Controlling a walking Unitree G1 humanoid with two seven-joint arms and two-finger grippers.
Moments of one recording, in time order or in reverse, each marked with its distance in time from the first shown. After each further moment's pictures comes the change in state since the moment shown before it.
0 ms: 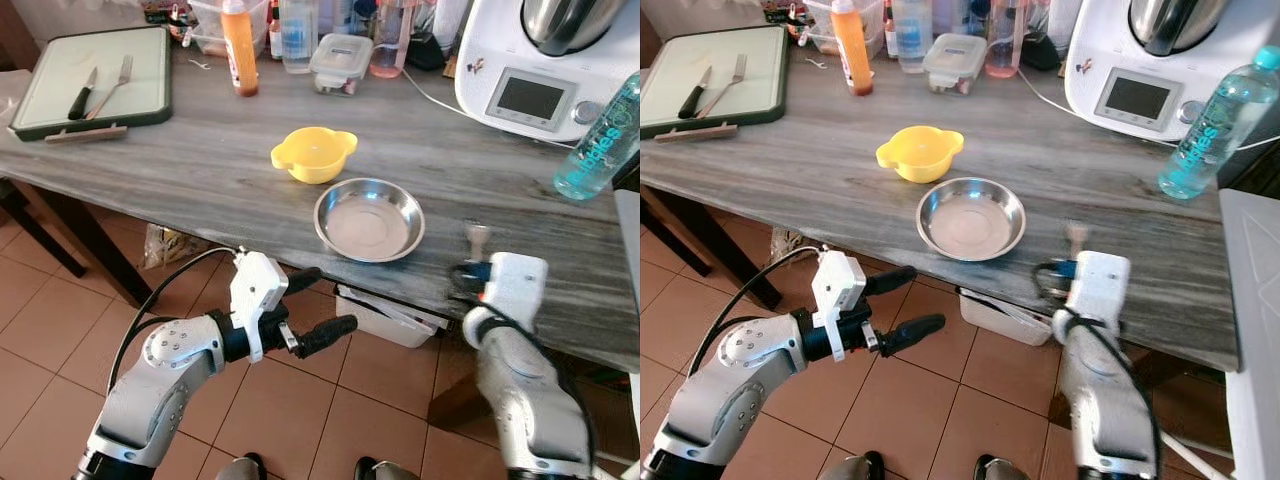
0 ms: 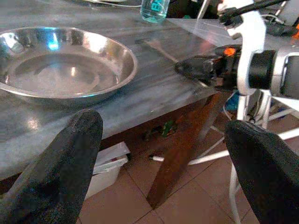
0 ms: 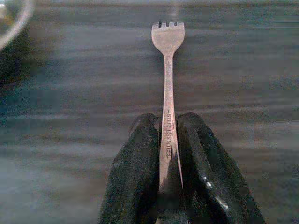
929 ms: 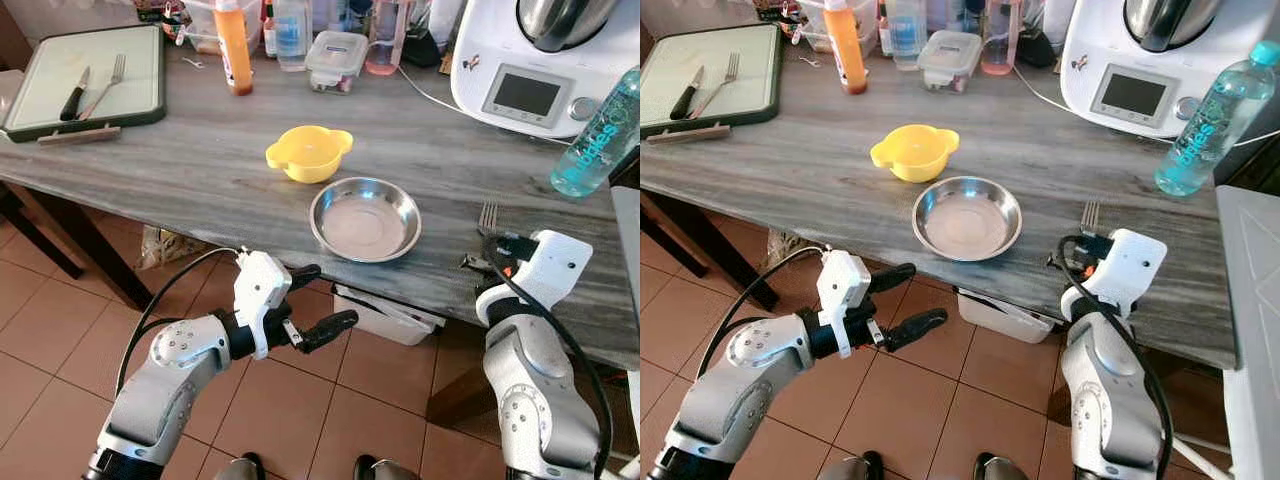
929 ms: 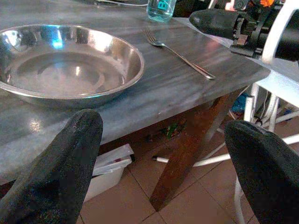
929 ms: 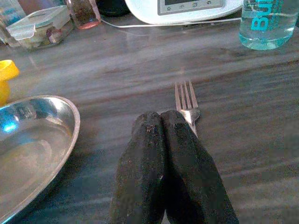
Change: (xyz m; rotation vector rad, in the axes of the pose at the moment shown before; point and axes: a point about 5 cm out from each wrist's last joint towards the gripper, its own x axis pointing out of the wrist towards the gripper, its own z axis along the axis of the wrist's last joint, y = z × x) left arm 0.006 0.002 -0.003 -0.002 -0.007 0.029; right arm -0.015 0.011 0.036 0.219 -0.239 0.098
